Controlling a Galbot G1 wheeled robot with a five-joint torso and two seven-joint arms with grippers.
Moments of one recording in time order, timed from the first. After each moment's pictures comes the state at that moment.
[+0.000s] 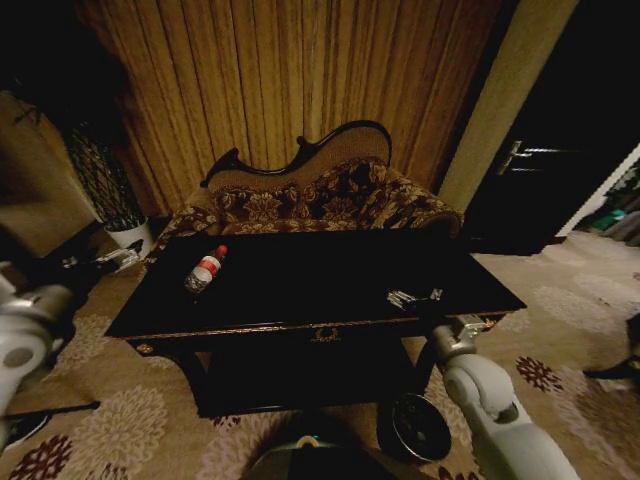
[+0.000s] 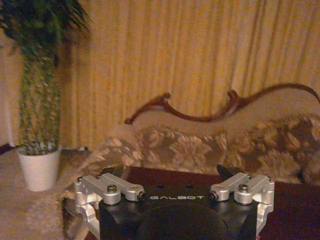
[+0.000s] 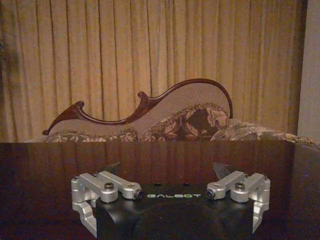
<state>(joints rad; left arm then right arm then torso) 1.47 -0.63 -1.10 -2.17 -1.27 0.55 -0.35 -1.48 1.14 0.63 2.21 0.48 -0.29 0.10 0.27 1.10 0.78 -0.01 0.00</state>
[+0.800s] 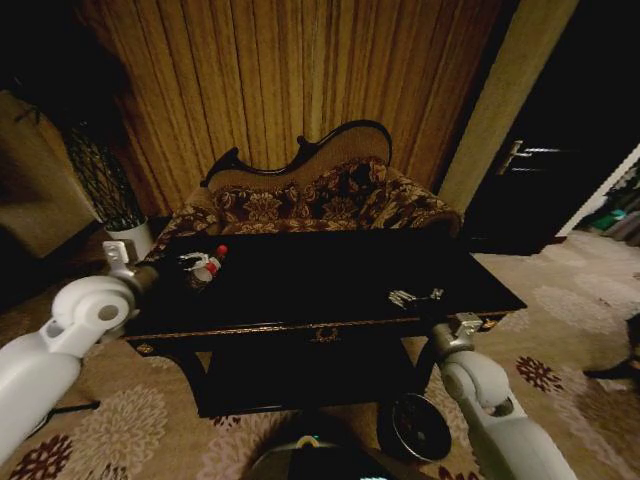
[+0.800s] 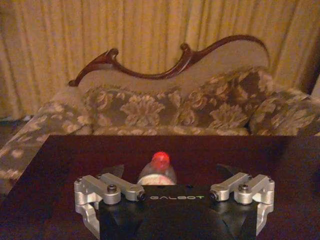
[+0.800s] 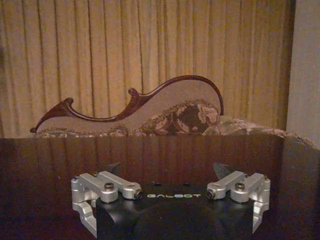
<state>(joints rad) 1.05 -0.51 -0.52 -2.12 -1.40 0.59 -0.50 -1.46 1.15 0.64 2.15 0.47 -0.27 0.10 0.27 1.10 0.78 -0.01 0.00</state>
